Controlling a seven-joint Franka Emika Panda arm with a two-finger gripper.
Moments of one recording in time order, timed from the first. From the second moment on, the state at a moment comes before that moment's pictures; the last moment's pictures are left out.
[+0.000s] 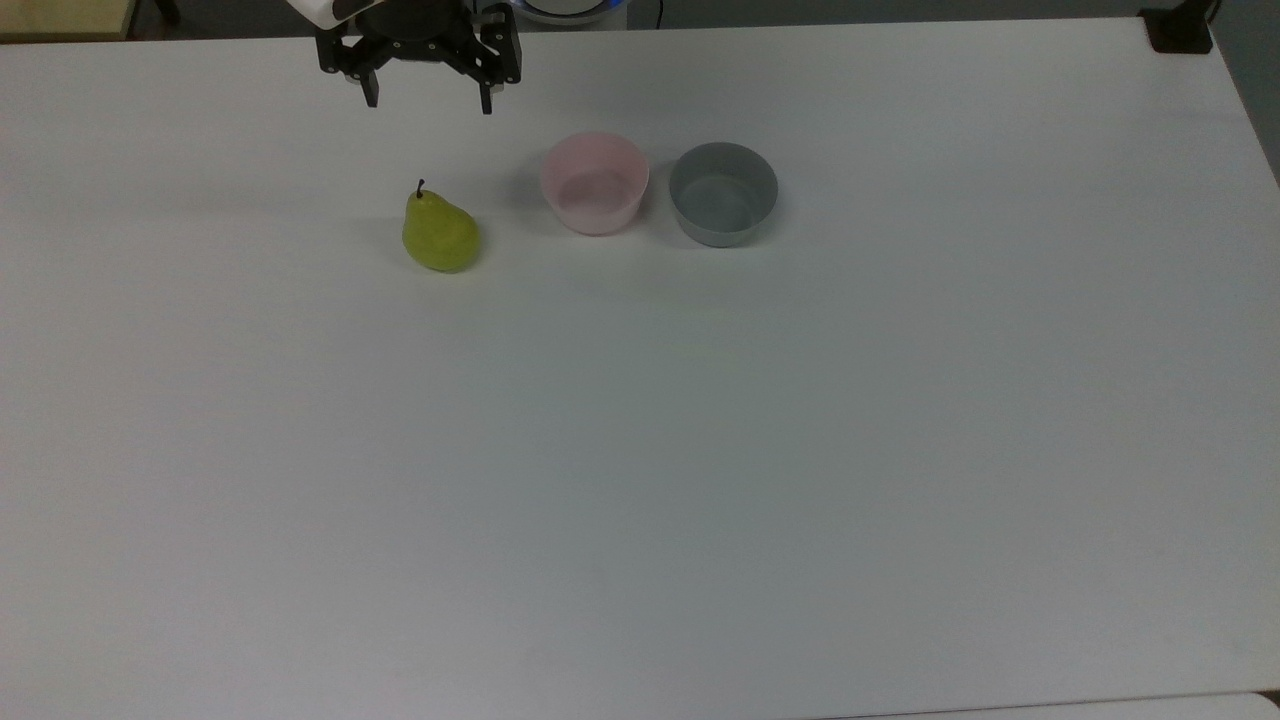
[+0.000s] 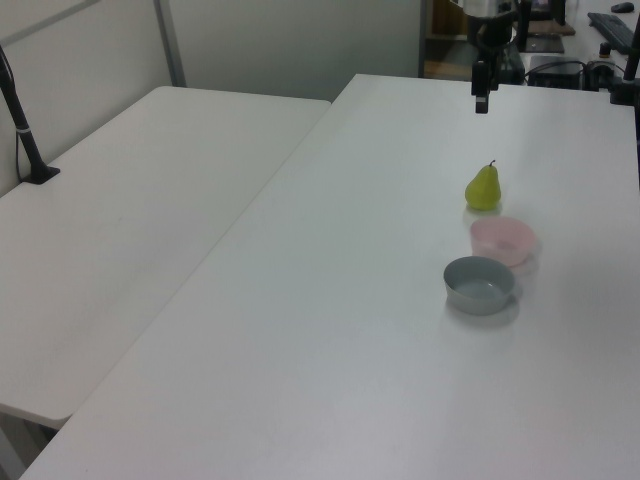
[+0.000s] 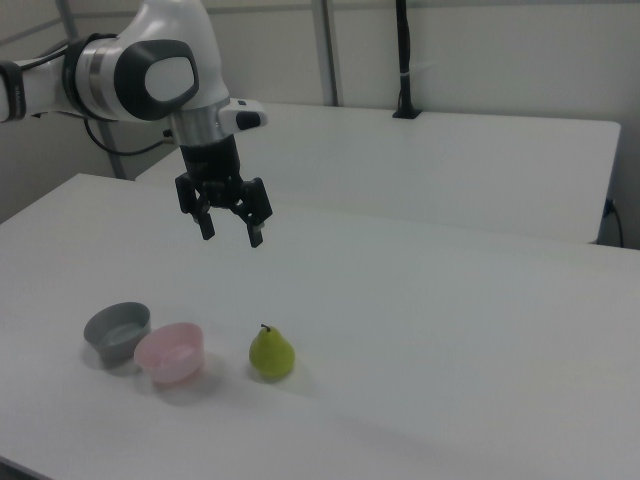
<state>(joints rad) 0.13 0.01 -0.21 -1.78 -0.09 1.75 -0.08</state>
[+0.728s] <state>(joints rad) 0.13 0.01 -0.22 -1.78 -0.09 1.70 -0.11</state>
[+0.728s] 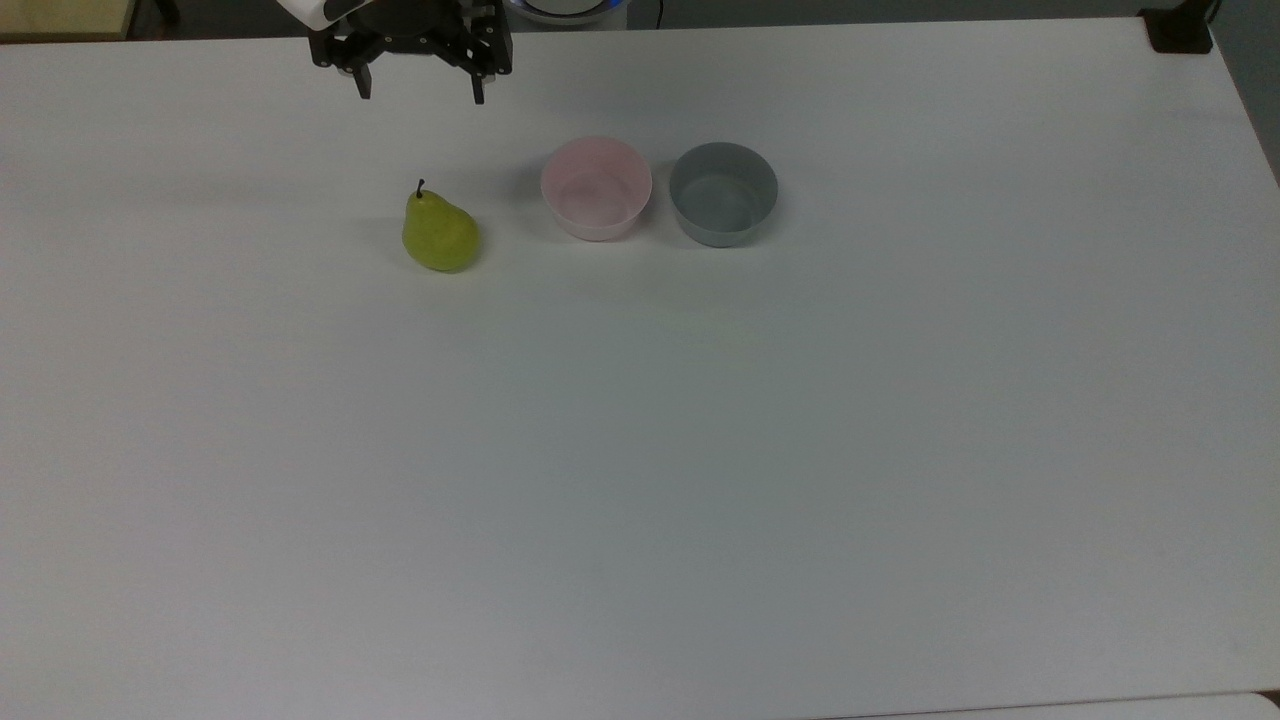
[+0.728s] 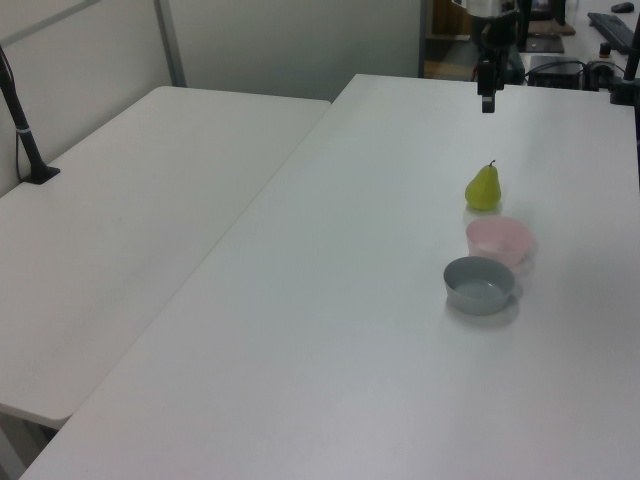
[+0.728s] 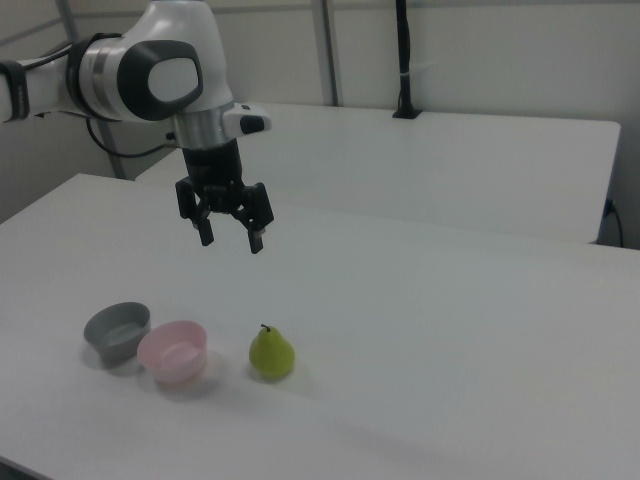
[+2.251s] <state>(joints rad) 0.14 0.21 -0.22 -1.90 -0.14 1.87 -0.22</state>
